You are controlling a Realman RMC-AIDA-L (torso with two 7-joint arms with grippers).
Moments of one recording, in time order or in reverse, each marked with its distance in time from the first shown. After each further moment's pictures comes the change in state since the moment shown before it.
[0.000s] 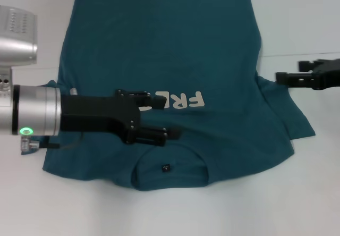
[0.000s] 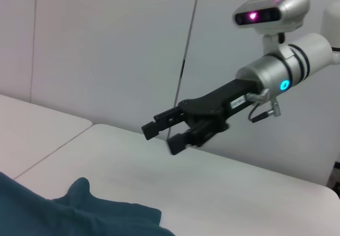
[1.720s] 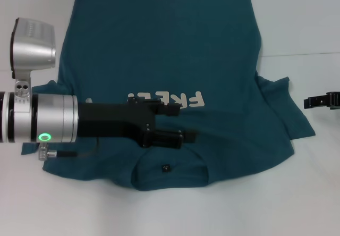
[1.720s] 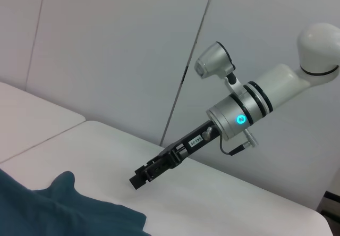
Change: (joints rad) left arm -0.018 -0.041 -0.010 0.060 0.000 -0.026 -0.053; right arm 0.150 -0.087 0.042 0.328 -0.439 0.283 0.415
